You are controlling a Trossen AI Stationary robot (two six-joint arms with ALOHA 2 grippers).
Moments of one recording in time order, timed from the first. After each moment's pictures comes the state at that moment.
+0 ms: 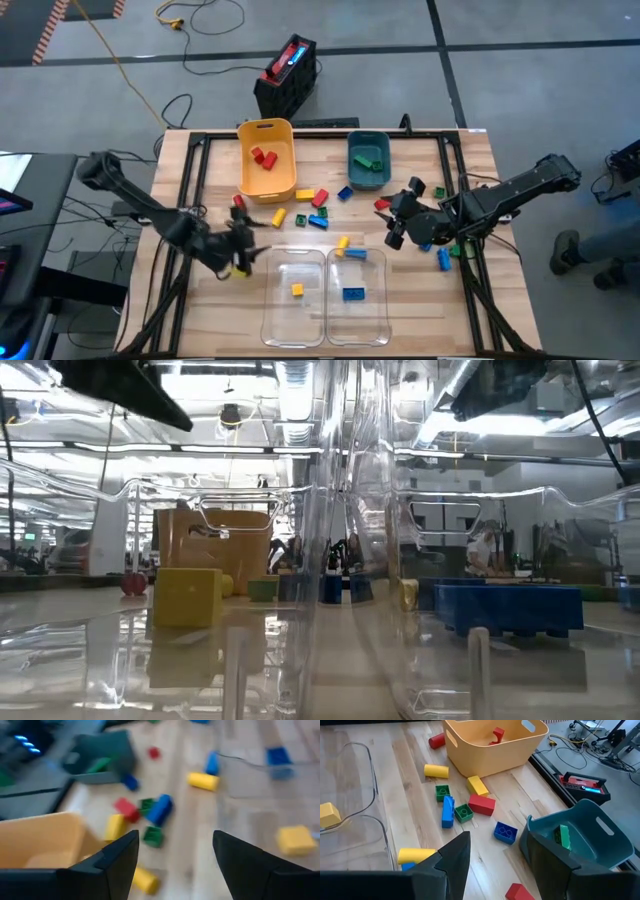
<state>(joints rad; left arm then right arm) -0.58 1.04 0.75 -0.41 -0.80 -0.25 0.39 1.13 0.98 -0.66 0.76 0.44</state>
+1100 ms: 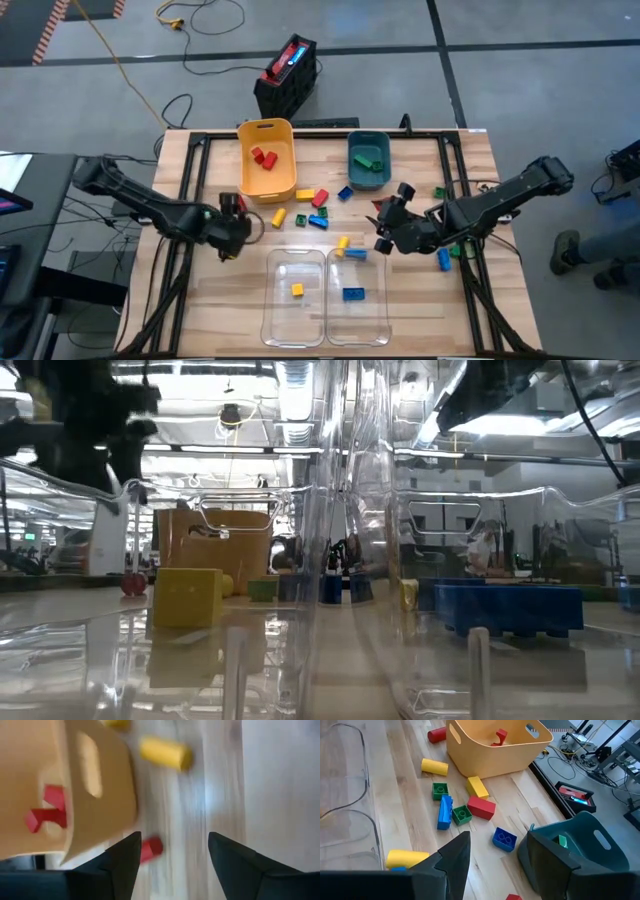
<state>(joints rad) -0.38 1.17 0.82 -1.00 -0.55 -0.19 0.40 1.25 0.98 -0.57 0.81 0.36</state>
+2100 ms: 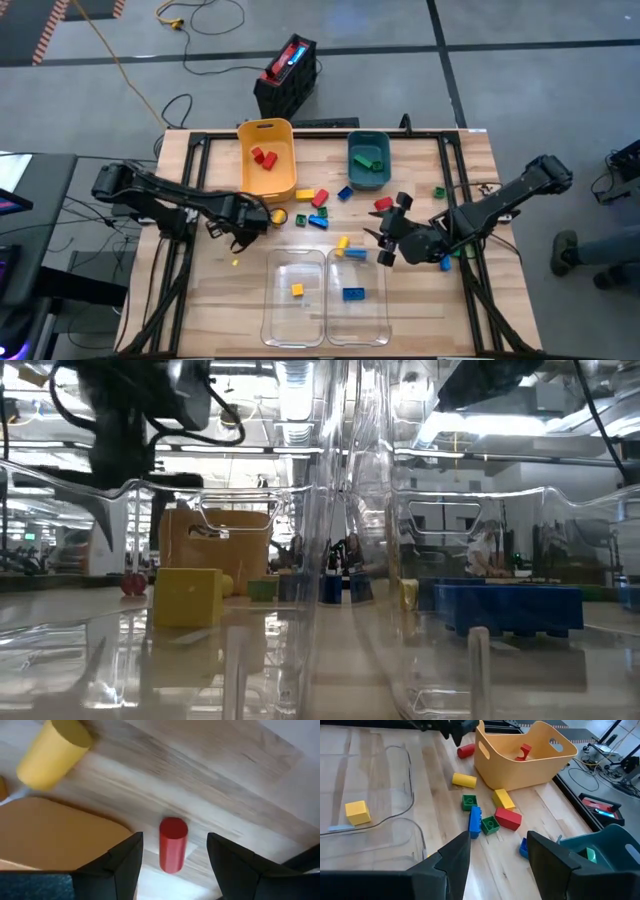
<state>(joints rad) -0.10 1.41 0.88 -1.07 -0.36 1.00 0.48 1.25 0.98 -0.49 0.79 0.37</state>
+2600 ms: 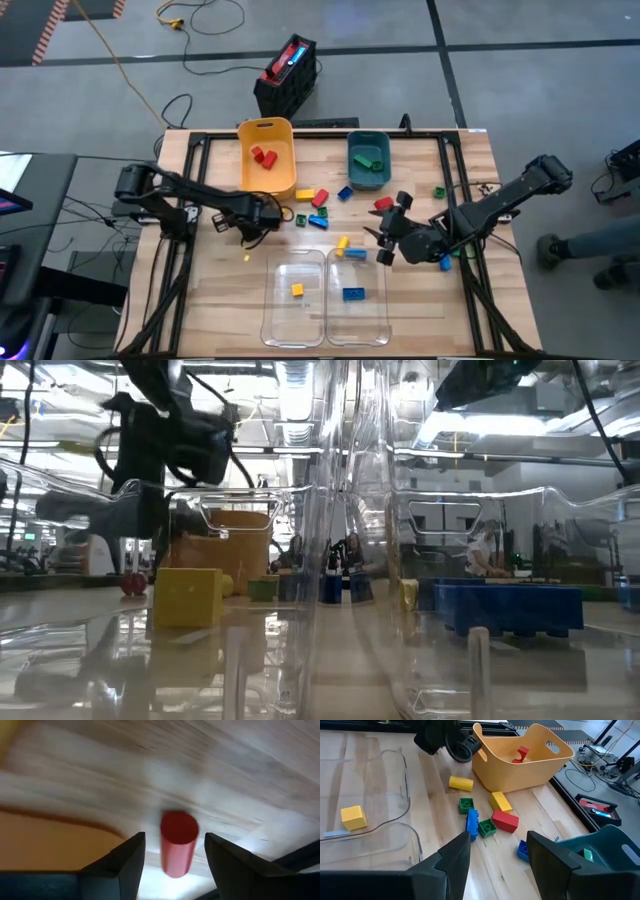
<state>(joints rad) -0.01 1.61 0.88 -1.04 -0.45 1.08 0.48 1.25 0.98 -0.48 0.81 0.37</state>
